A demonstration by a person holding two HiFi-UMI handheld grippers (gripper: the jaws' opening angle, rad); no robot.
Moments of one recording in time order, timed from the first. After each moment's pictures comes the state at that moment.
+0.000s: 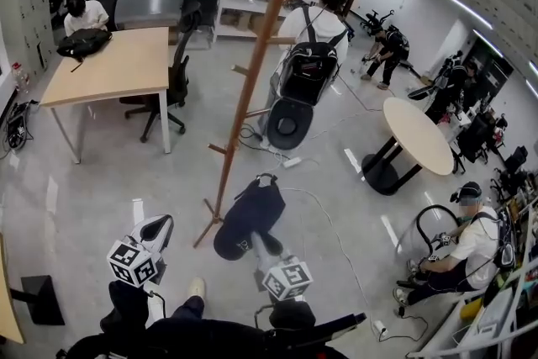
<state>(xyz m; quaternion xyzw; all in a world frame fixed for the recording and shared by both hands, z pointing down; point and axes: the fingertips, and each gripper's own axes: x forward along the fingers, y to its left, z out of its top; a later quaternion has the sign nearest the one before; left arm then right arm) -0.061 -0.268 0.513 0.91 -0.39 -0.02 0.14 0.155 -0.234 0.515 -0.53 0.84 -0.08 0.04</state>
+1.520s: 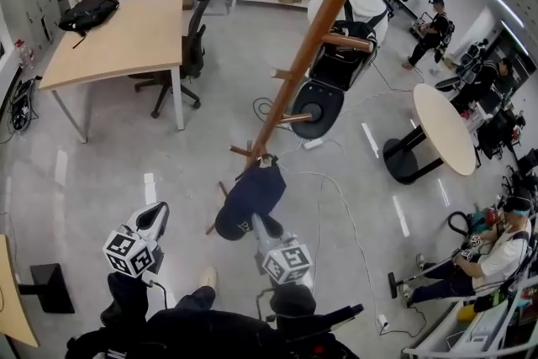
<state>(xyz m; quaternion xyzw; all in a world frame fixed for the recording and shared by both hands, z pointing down) -0.120 -0.378 0.553 0.88 -0.43 0.00 0.19 0.109 -0.365 0.562 -0.52 0.85 -0.13 0.00</state>
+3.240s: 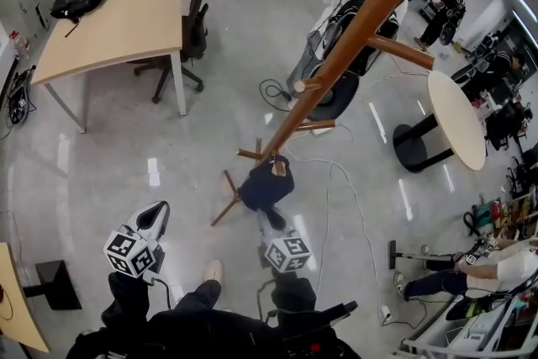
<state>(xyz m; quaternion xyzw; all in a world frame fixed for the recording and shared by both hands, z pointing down) -0.134 -0.424 0.597 0.87 -0.43 0.03 0.23 0.116 -0.425 0.653 -0.54 0.81 -0.22 -0.02</state>
